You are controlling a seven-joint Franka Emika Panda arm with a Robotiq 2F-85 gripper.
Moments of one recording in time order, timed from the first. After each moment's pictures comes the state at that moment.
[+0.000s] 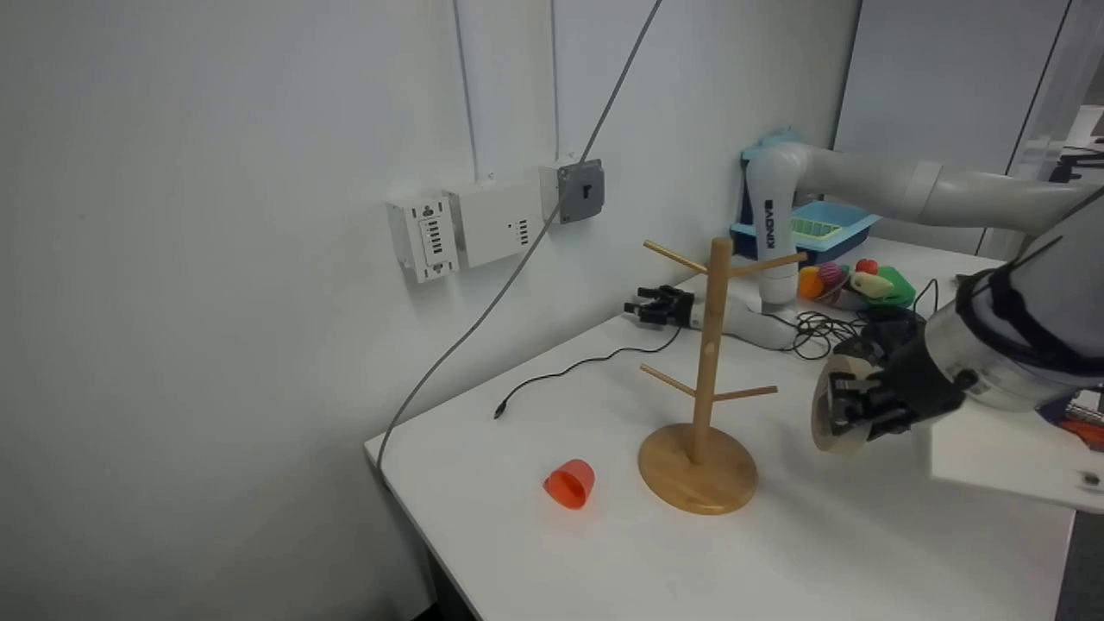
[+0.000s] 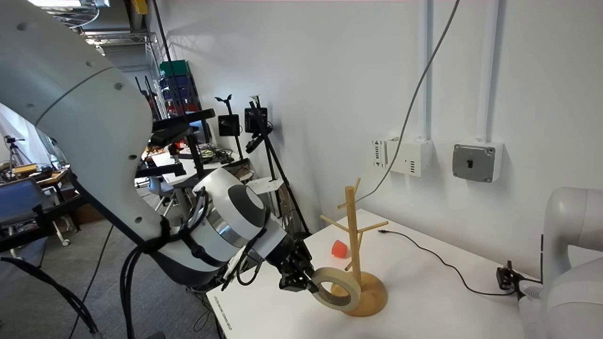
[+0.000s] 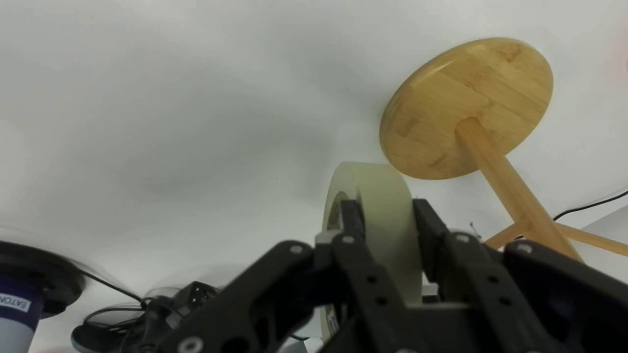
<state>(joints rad) 0.19 0.14 -0.22 -2.46 -1.34 2.92 2.14</state>
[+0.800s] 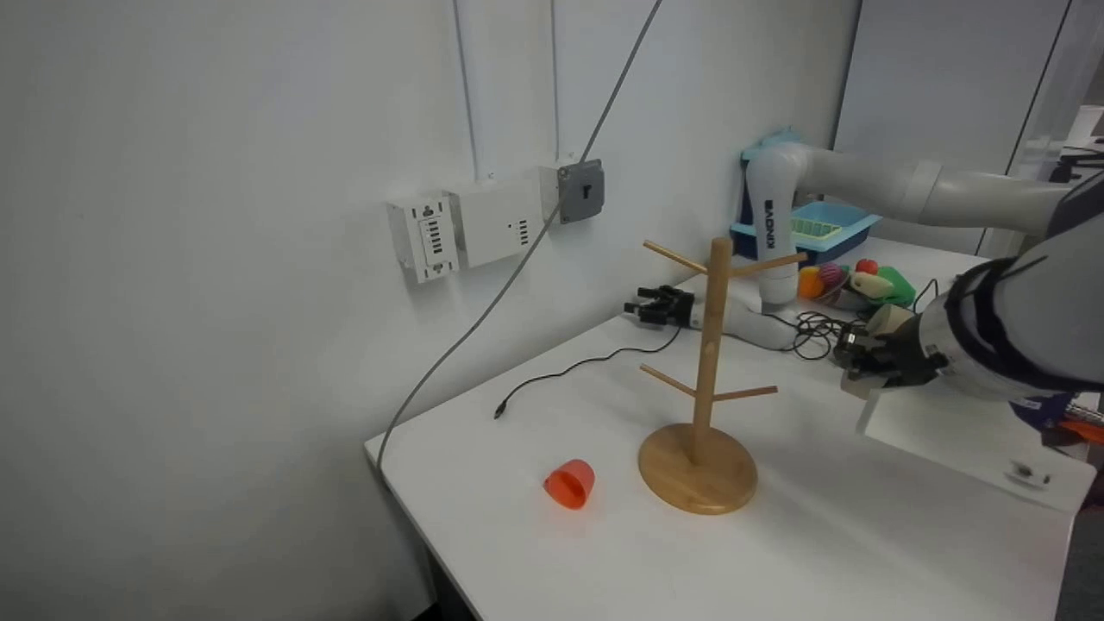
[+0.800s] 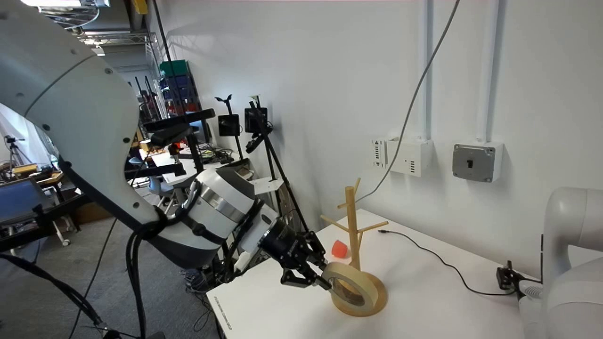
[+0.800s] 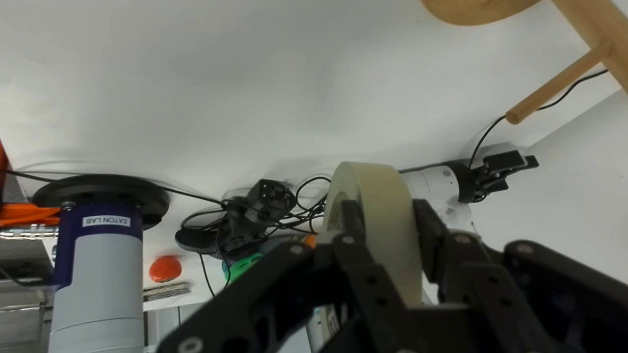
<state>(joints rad) 0.26 0.09 -0.19 -2.44 -1.50 2.55 2.57</state>
